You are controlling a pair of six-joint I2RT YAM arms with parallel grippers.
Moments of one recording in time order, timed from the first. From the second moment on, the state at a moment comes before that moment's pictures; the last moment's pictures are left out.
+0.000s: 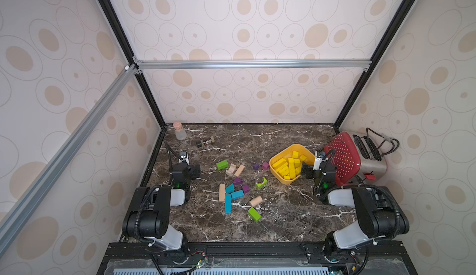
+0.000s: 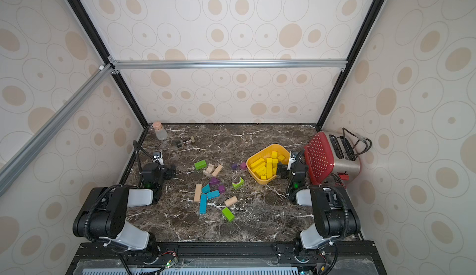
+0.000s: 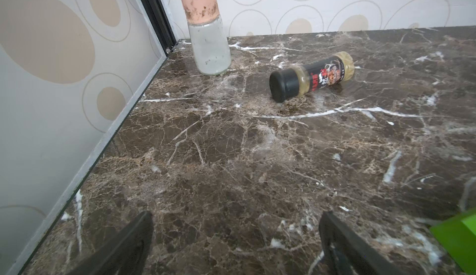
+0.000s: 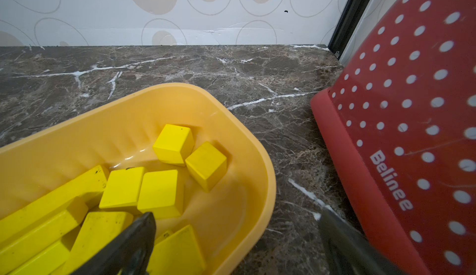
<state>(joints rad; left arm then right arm) 0.02 1.54 0.41 0.71 -0.19 0.05 0.05 1.53 0.40 0.74 0.15 0.02</state>
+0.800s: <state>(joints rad) 0.02 1.54 0.41 0.71 -0.19 0.05 0.05 1.53 0.40 0.74 0.15 0.02</state>
